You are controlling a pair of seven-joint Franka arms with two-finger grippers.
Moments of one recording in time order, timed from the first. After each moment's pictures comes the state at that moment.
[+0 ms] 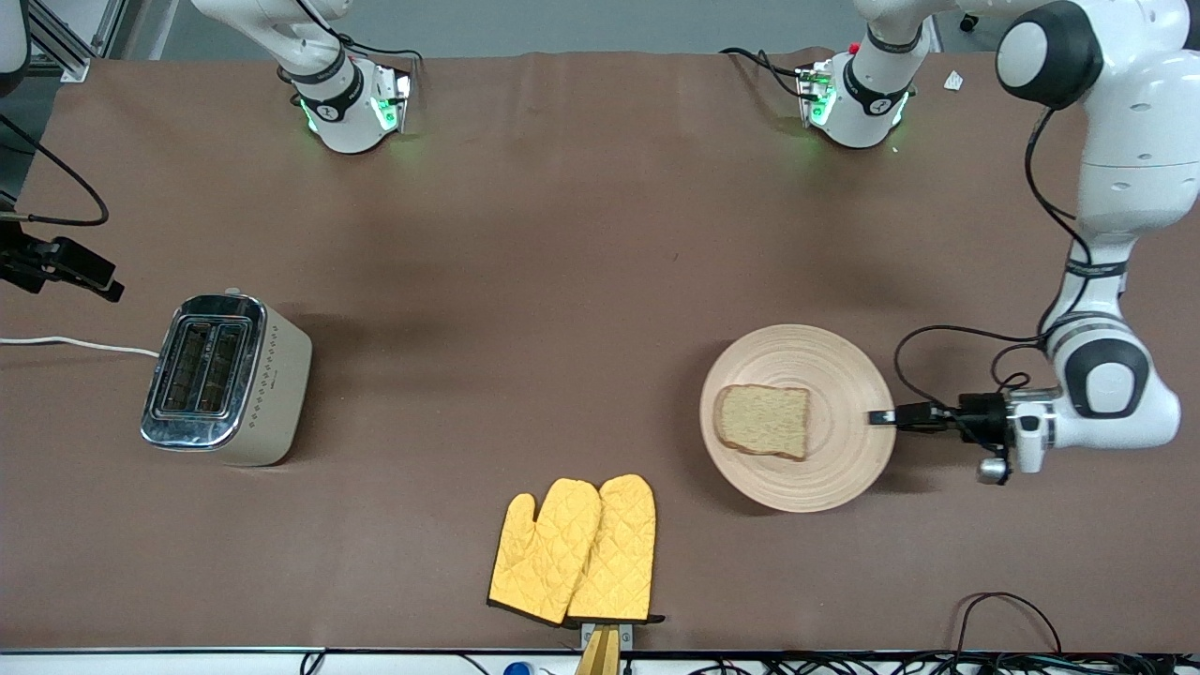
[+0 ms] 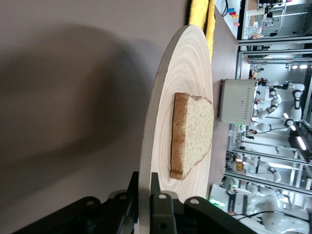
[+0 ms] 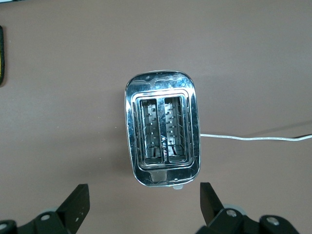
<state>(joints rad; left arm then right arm) 0.28 0.86 -0.06 -1.45 -0.97 1.69 0.75 -0.01 0.02 -0.09 -1.62 -0.01 1.70 0.03</state>
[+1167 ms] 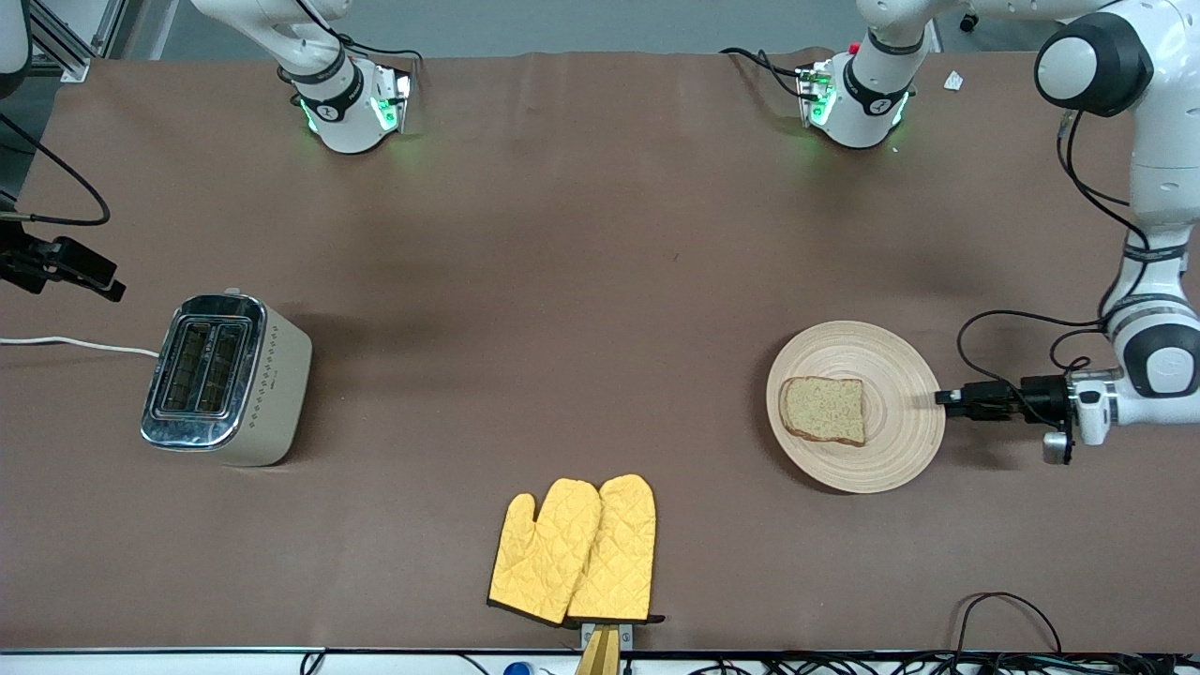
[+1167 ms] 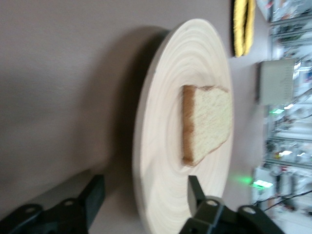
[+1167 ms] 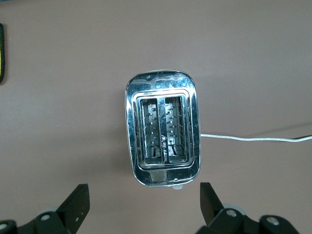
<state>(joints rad) 0.43 0.91 -0.07 -1.37 -0.70 1.69 0.90 -0.01 0.02 -0.09 -1.63 -0.01 1.70 0.02</state>
